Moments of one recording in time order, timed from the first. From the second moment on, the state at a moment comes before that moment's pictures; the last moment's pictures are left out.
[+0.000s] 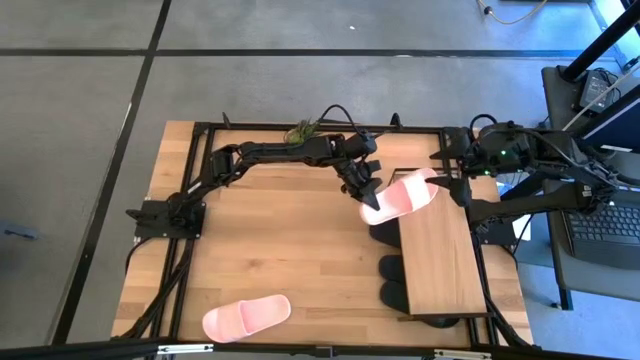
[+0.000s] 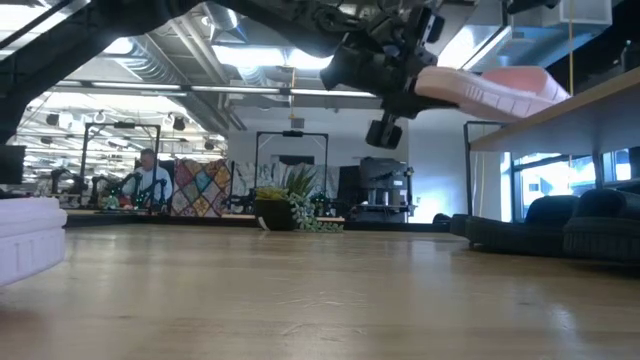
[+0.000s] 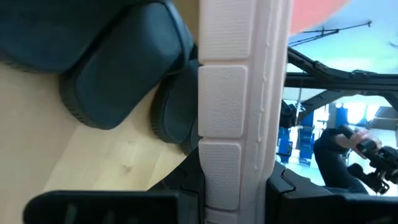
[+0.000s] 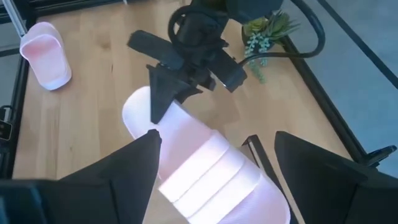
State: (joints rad) left arm 0.25 2.29 2.03 -0.48 0.85 -0.86; right arm -0.11 0.85 1.37 -1.21 0.09 0.13
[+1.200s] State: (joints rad) left arm 0.24 2.29 2.03 -0.39 0.89 -0.88; right arm -0.11 0.85 1.37 -1.21 0.09 0.16
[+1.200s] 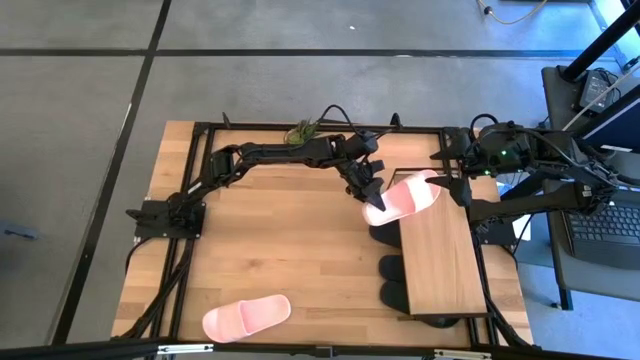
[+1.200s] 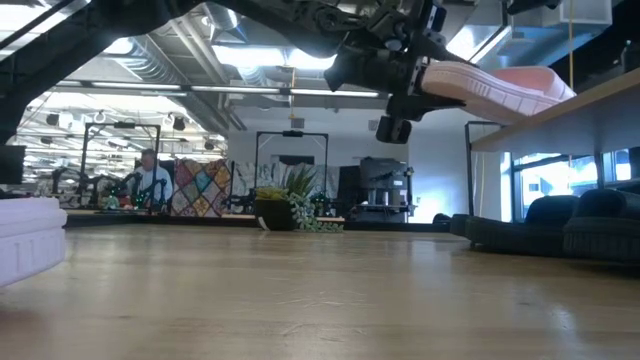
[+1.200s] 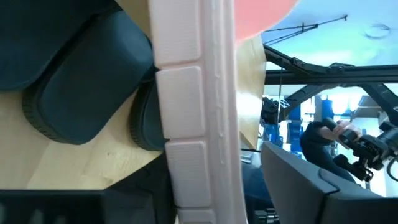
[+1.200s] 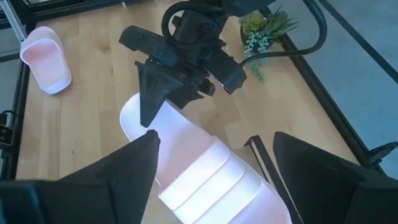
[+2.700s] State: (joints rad) left arm 0.25 2.29 2.02 -0.23 0.96 -0.97; right arm 0.05 1.18 1.37 -1.33 0.10 -0.08
